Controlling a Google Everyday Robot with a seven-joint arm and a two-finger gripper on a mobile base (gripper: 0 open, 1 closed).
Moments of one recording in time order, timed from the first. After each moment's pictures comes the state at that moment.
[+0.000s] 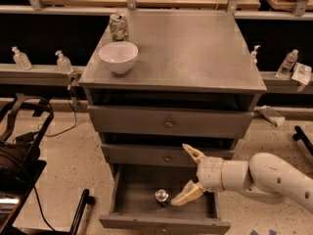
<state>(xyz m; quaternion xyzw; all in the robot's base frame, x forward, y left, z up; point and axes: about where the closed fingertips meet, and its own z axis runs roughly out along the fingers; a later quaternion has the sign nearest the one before) 0.473 -0.080 0.617 -0.54 0.66 0.25 0.47</state>
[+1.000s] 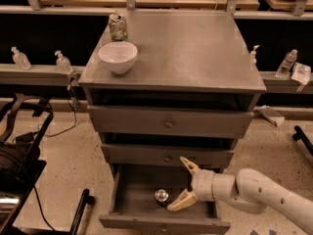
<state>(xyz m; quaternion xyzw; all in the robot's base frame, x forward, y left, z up) 0.493 -0.076 0.513 -0.50 0.67 0.27 0.47</state>
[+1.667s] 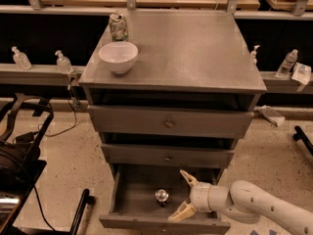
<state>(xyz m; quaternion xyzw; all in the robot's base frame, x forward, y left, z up) 0.480 -0.083 0.433 -0.51 0.70 0.26 0.43</state>
